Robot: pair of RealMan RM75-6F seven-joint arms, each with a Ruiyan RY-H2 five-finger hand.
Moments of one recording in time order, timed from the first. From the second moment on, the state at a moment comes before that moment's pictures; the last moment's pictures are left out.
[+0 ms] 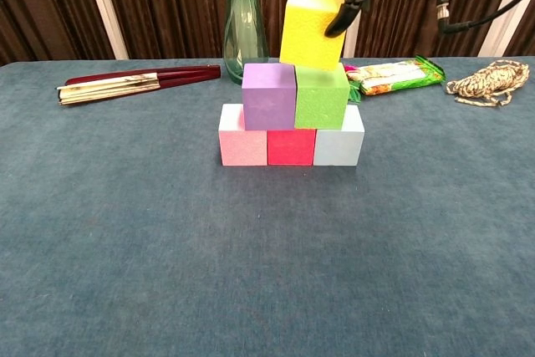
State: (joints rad) left arm -0.47 -1.07 -0.27 -1.92 0.98 1.25 0.22; right arm 1.31 -1.07 0.23 -1.70 -0.33 0.60 -0.49
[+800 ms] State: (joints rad) left arm -0.48 -1.08 -0.28 -1.90 0.97 1.25 0.21; right arm 1.33 -1.15 0.23 -1.57 -0.60 0.49 -0.33
